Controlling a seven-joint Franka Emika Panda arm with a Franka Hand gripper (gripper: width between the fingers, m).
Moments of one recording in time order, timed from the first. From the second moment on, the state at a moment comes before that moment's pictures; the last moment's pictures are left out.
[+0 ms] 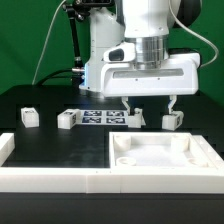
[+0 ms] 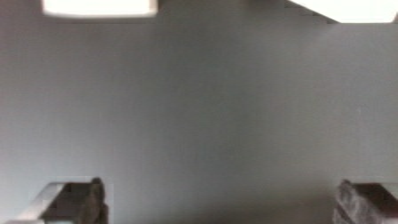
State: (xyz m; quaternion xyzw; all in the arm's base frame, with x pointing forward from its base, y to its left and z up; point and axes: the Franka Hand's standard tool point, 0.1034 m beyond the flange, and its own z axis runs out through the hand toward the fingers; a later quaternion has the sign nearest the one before) arm 0.413 0.080 0.041 -0.98 0.20 0.01 0.05
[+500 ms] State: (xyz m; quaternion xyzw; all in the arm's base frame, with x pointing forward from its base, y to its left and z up) arm 0.400 0.101 0.039 -0.96 0.27 0.04 0.06
